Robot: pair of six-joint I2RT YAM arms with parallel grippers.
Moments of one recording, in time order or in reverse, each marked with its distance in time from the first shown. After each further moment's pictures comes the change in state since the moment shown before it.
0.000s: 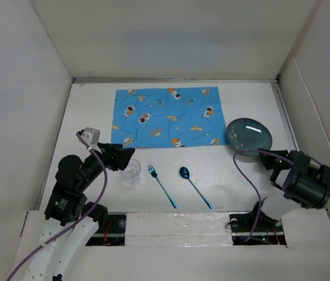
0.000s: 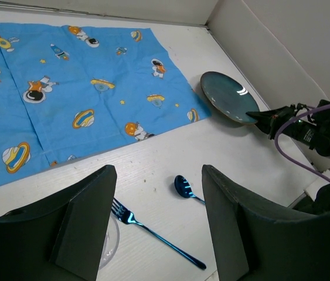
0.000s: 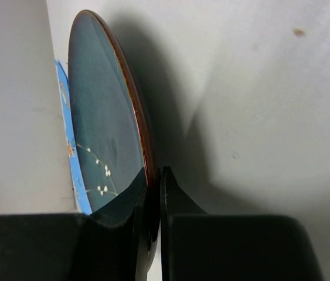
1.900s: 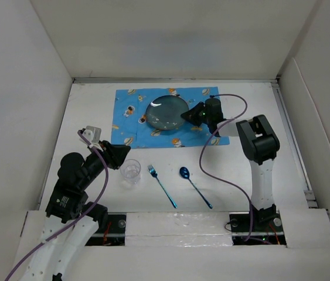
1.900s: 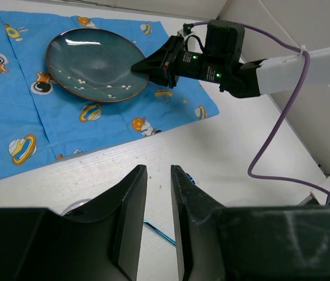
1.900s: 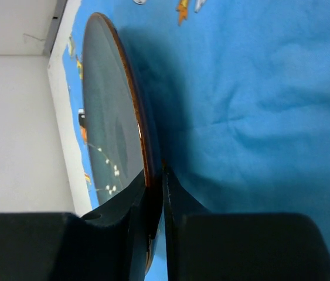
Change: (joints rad) left arm 0.000 0.027 0.000 -0.011 -0.027 -0.003; right arm 0.931 0.613 0.990 -0.264 0.200 0.043
